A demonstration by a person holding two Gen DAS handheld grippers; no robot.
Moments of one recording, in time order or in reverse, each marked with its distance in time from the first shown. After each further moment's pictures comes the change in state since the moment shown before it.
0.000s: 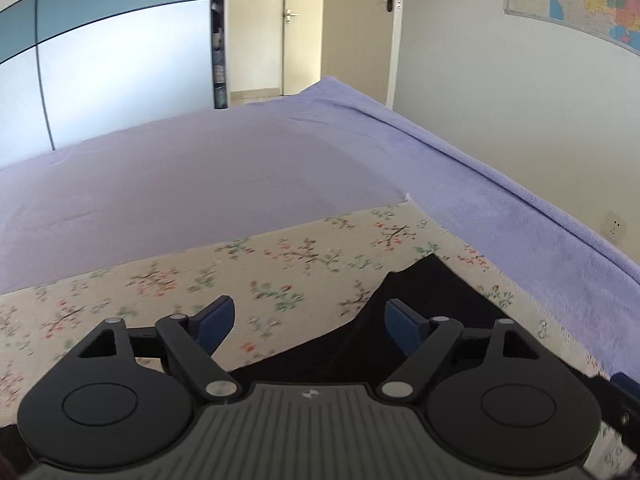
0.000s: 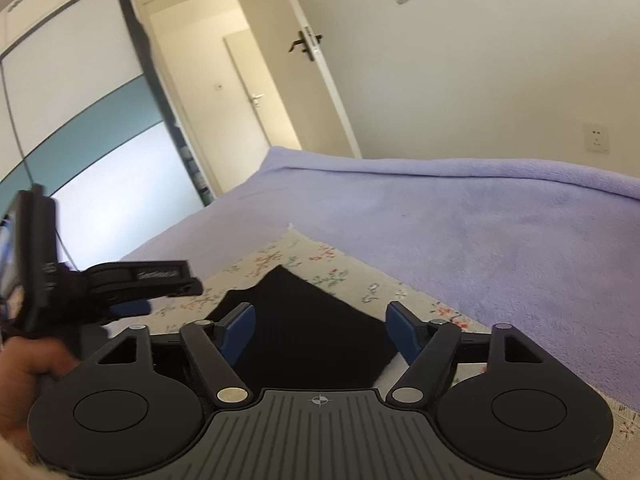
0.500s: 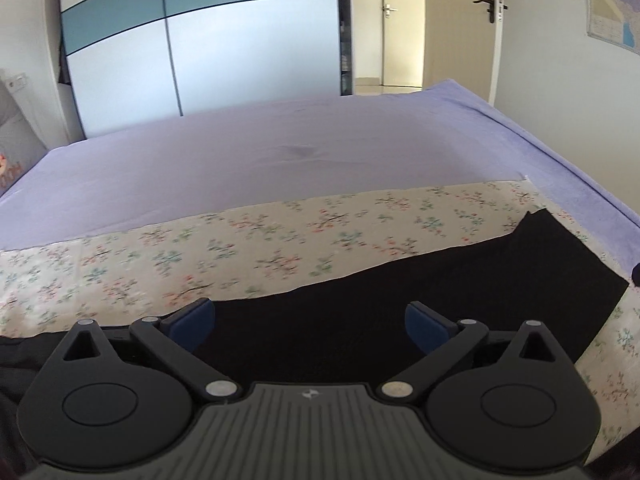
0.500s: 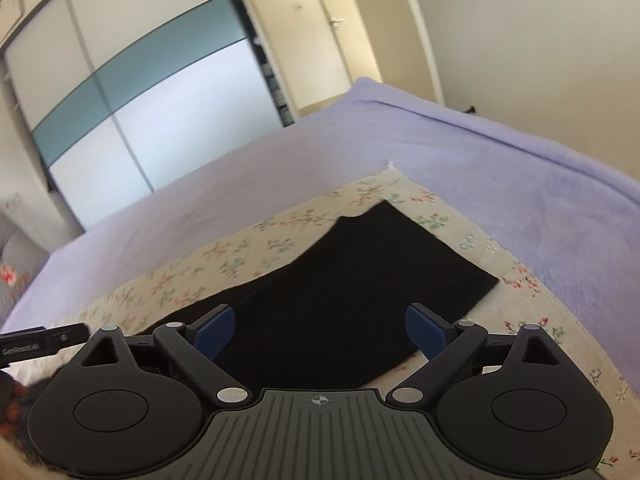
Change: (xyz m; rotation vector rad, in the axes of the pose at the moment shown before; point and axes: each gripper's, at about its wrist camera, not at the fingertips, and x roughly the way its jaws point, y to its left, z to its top) left arm -0.193 0.168 -0.084 -0.094 0.045 0.247; right arm -0.058 0.077 0.014 -0.185 0.258 0.171
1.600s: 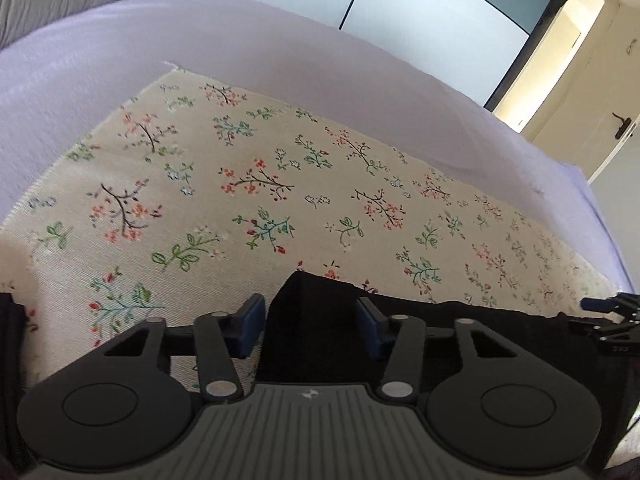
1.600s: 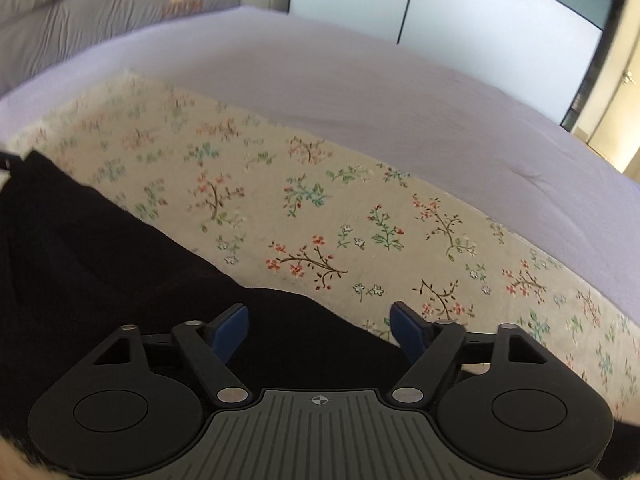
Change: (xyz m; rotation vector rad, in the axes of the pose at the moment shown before) left arm 0.086 0.450 -0.093 -0.477 0.161 -0.116; right arm 0.193 0.409 -0.091 -0.852 0.324 0.223
